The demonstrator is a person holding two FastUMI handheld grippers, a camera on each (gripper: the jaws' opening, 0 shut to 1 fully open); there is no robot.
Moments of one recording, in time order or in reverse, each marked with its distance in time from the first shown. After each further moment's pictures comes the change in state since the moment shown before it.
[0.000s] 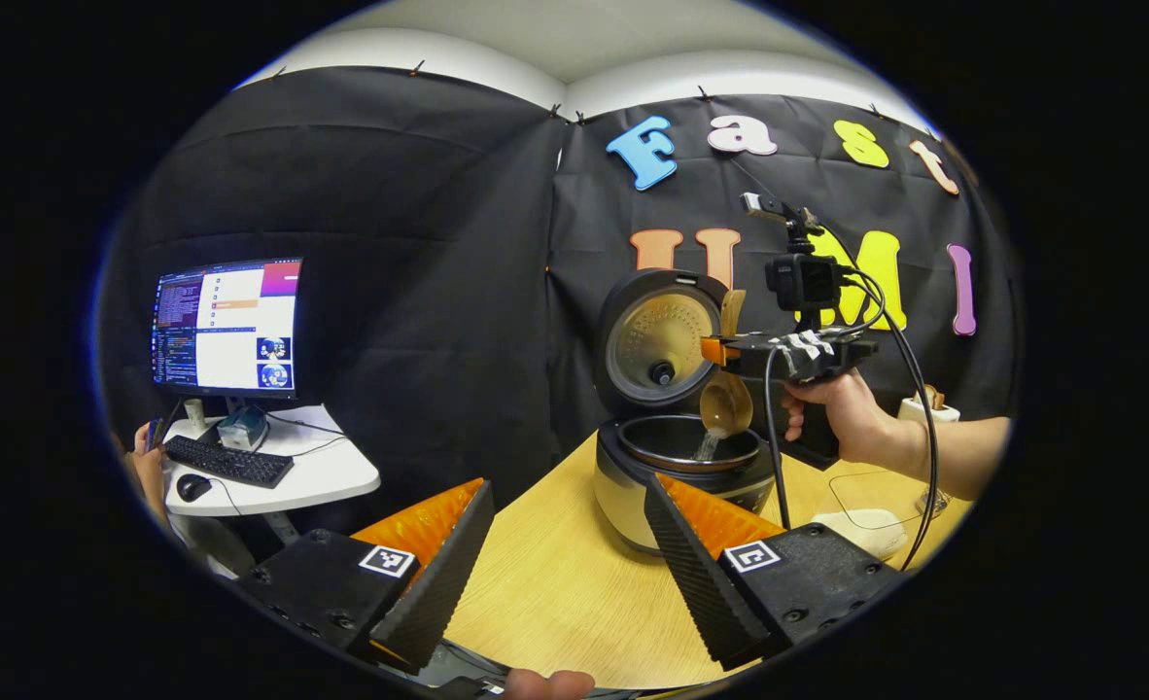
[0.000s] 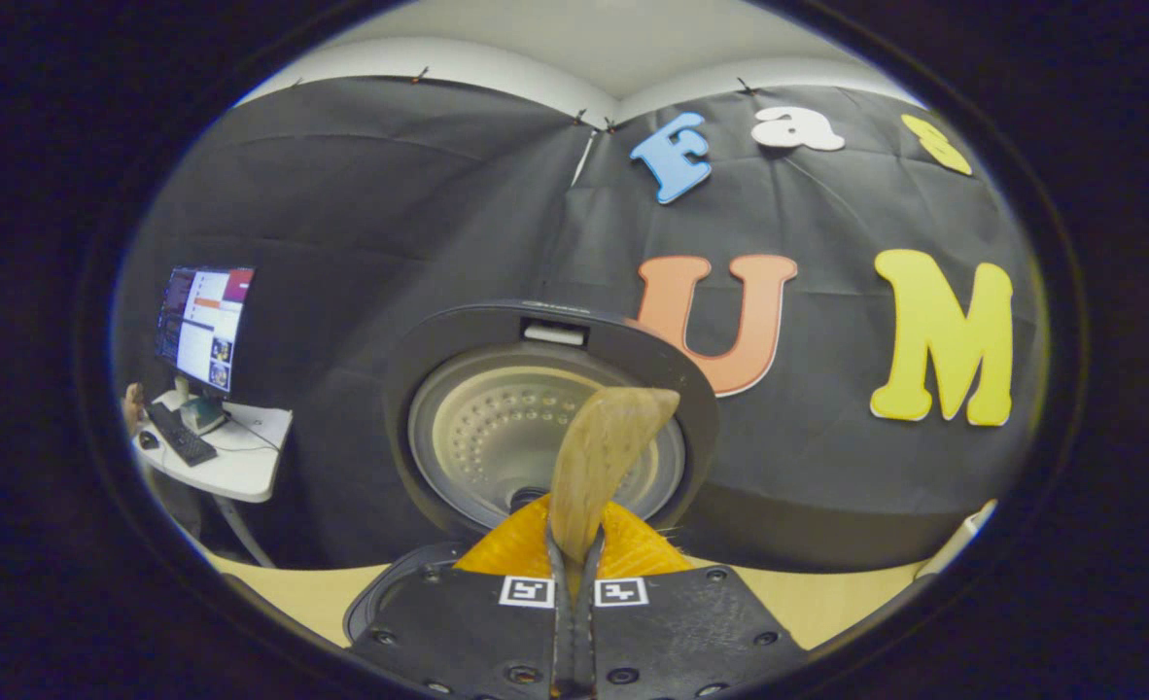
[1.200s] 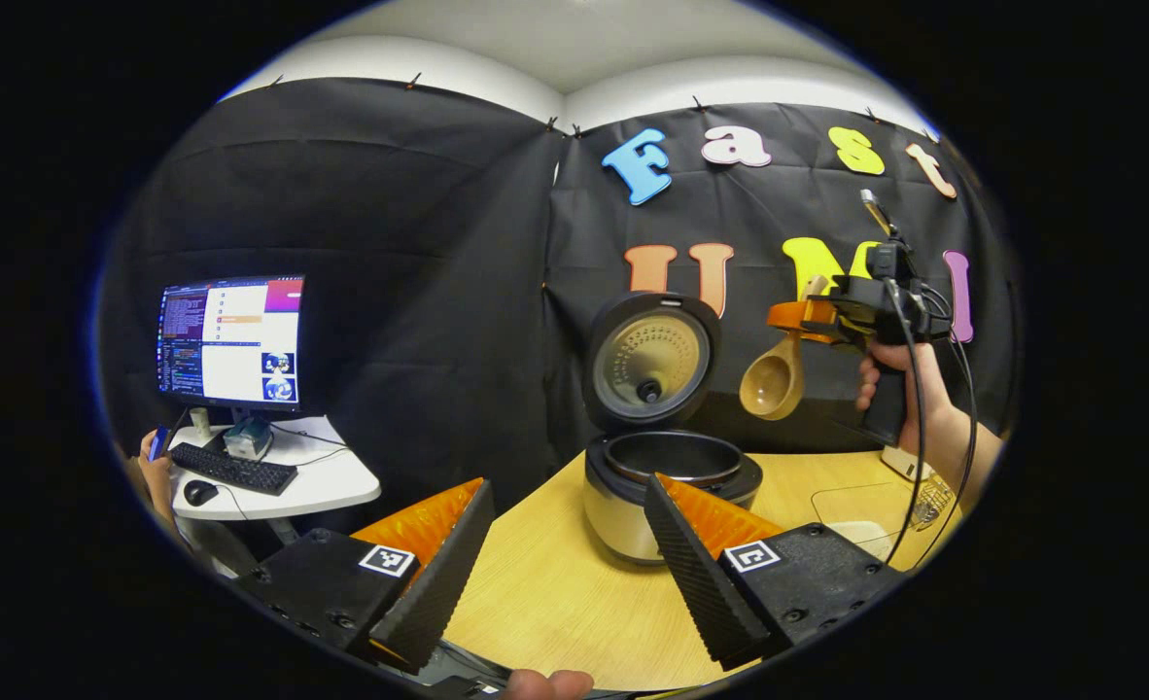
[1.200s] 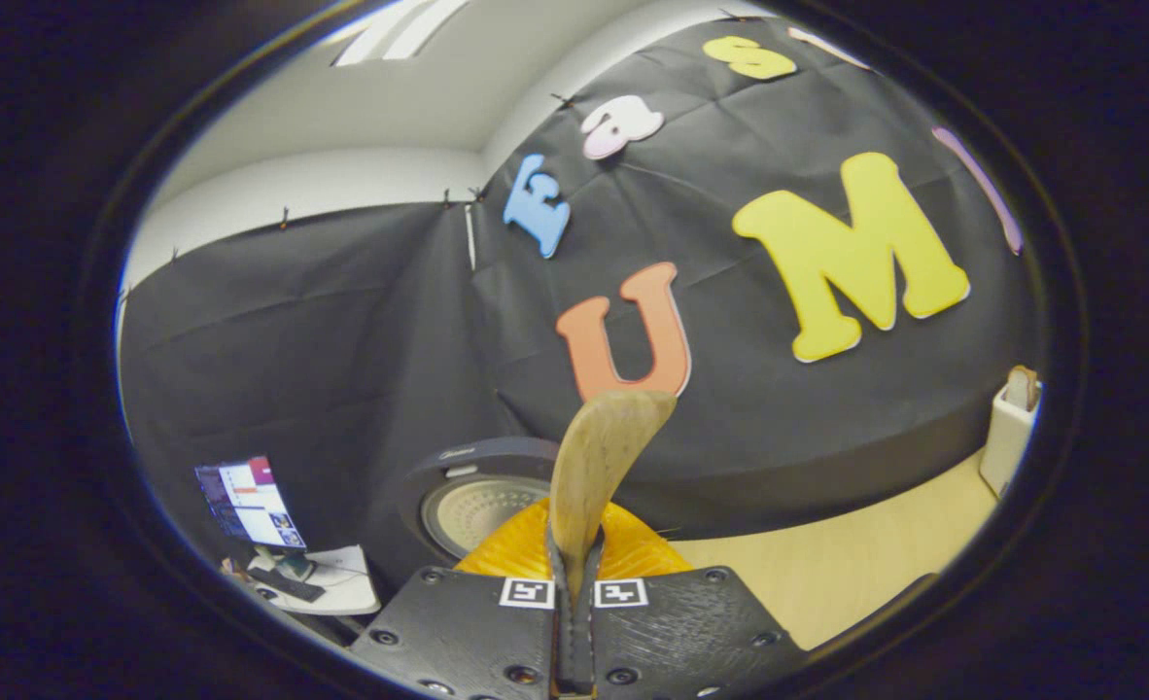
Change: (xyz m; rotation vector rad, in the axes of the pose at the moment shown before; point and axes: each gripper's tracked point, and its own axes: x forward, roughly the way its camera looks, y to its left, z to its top) left arm -0.016 -0.033 0.026 0.008 -0.057 -0.005; right arm -0.099 -0.140 0.047 0.577 -0.093 -0.014
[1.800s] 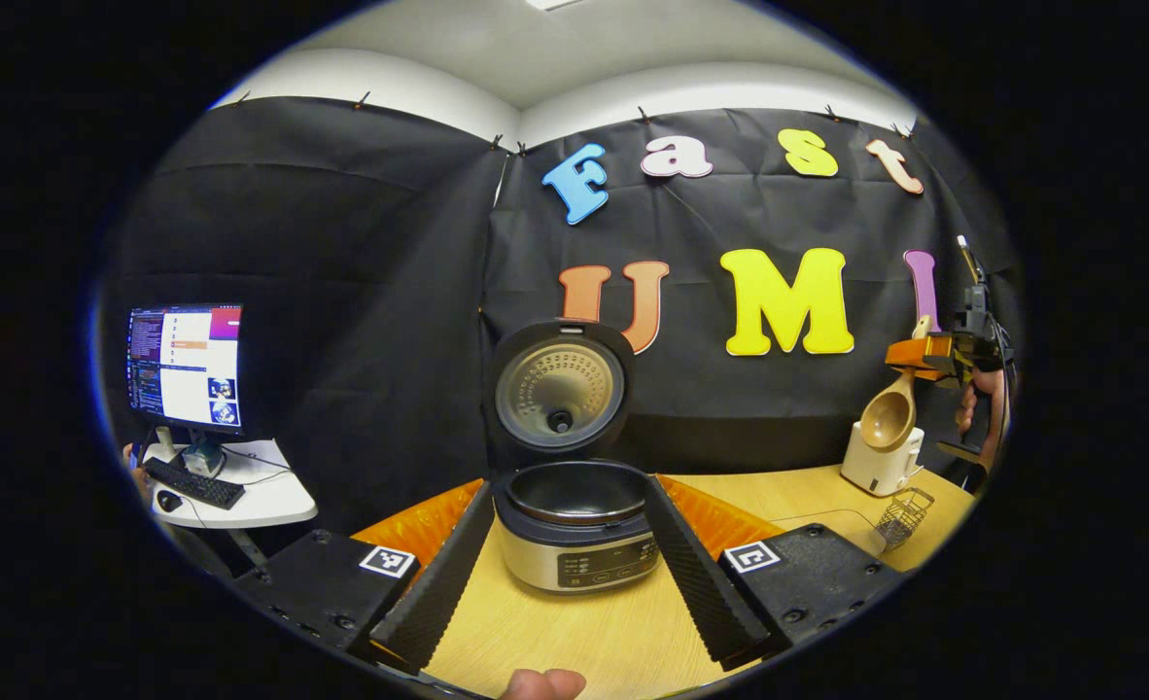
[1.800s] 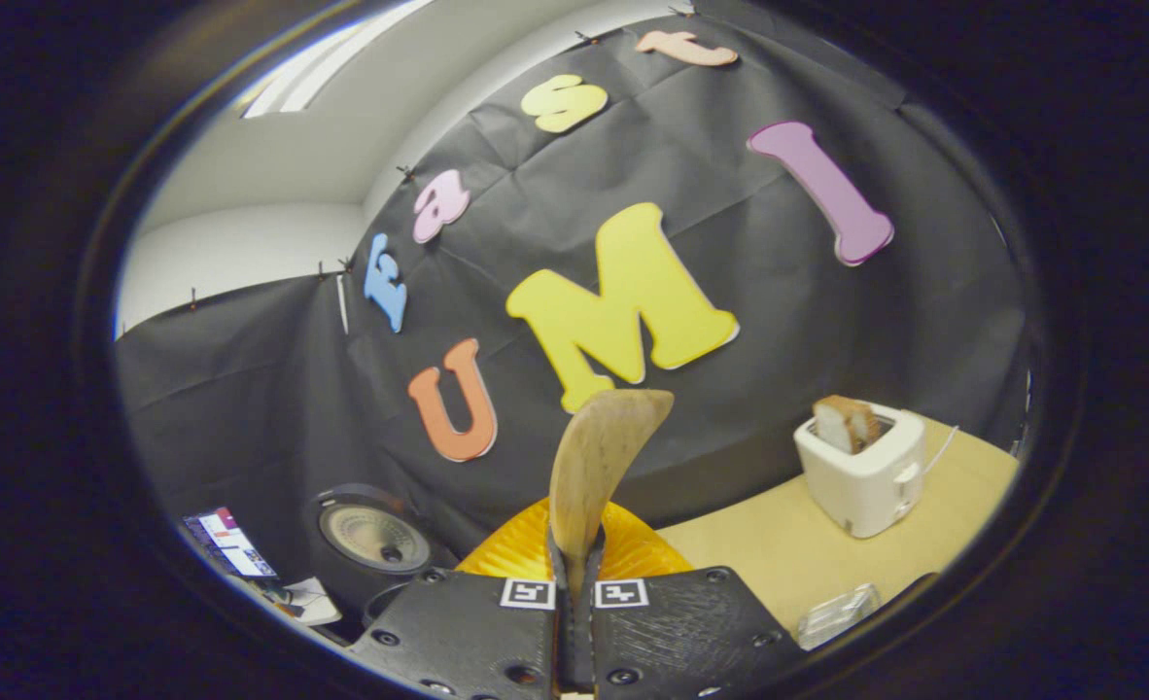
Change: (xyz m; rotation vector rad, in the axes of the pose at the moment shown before) left arm 0.018 -0.105 0.017 0.034 -0.043 -0.111; right arm -0.183 -0.226 0.066 0.088 -0.093 -0.311
